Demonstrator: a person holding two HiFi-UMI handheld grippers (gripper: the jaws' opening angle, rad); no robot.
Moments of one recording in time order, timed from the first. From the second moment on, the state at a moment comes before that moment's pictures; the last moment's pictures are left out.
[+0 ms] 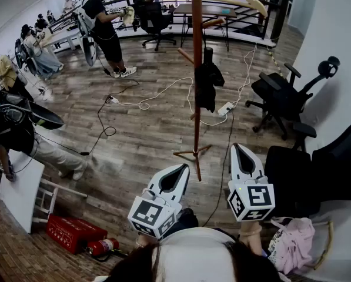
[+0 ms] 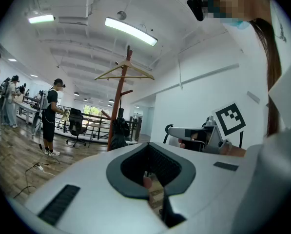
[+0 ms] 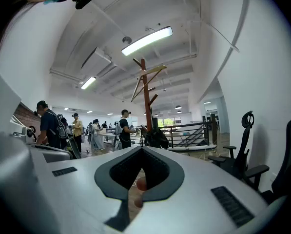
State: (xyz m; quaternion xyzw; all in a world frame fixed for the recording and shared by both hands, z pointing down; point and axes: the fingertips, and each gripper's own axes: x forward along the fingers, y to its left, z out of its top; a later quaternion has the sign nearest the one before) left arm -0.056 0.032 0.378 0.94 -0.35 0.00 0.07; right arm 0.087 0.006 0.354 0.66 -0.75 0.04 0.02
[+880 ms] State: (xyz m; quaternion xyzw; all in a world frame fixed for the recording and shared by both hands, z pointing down) left arm -0.078 -0.012 0.382 0.95 -0.32 -0.02 0.07; right arm 0.064 -0.037 0.354 0.67 -0.74 0.03 0.02
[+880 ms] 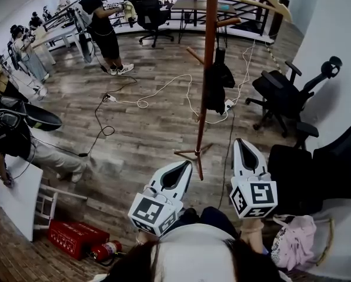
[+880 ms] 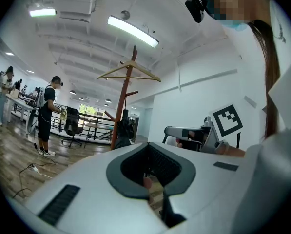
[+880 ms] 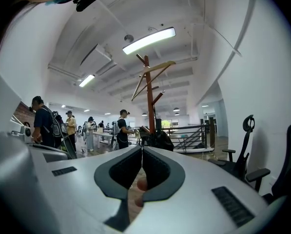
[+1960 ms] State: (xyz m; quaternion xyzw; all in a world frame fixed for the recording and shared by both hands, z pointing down) left arm -0.054 -0.060 0.377 0.94 -0.34 -0.01 0.06; right arm 0.076 -0.099 0.351 0.64 -0.77 0.02 0.01
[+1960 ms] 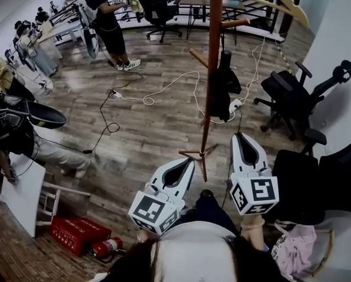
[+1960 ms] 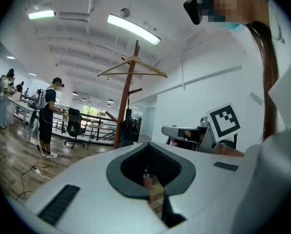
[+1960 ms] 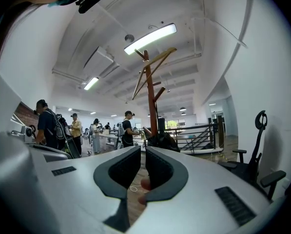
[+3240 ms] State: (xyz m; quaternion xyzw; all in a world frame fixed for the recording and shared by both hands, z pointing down) left arm 0.005 -0.152 0.381 0.92 -0.39 -0.01 0.07; right arm 0.118 -0.212 0.370 0.57 -0.82 0.05 0.03
